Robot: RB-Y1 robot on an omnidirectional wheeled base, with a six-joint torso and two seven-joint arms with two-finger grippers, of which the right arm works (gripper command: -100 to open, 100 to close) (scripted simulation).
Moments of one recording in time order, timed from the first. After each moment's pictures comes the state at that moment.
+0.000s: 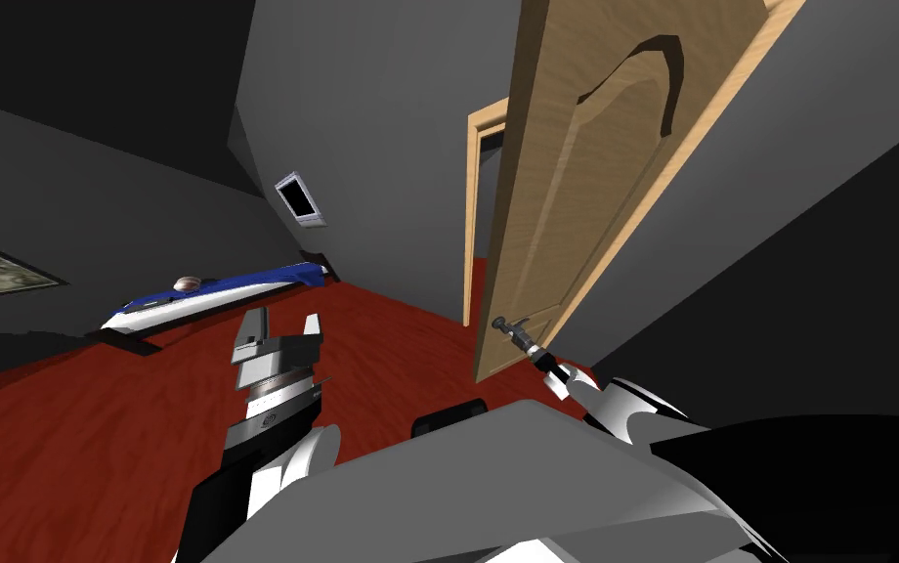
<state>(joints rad) -0.15 -0.57 0.29 -0.43 -0.12 -1.11 -0.44</state>
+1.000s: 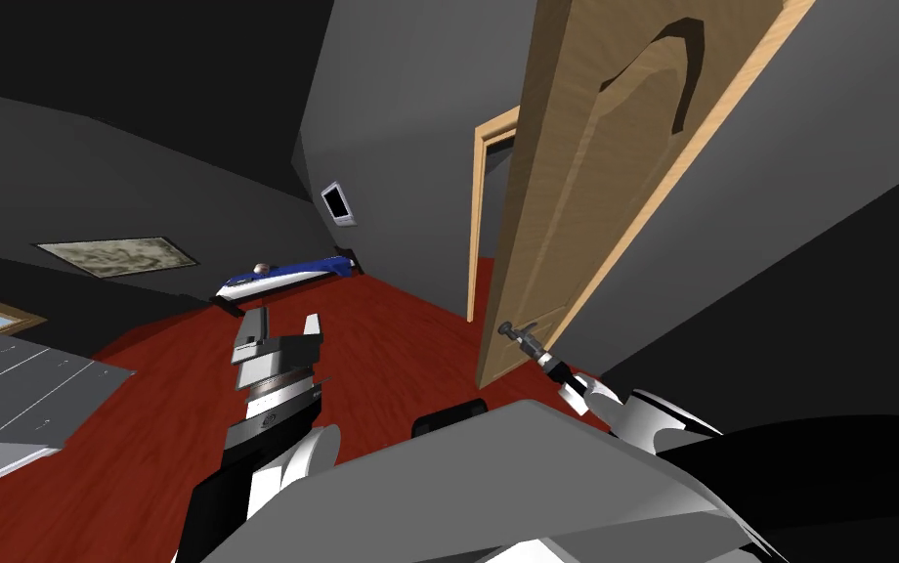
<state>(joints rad) -0.05 -0.62 0.32 -0.46 -0.14 -1.19 -0.46</state>
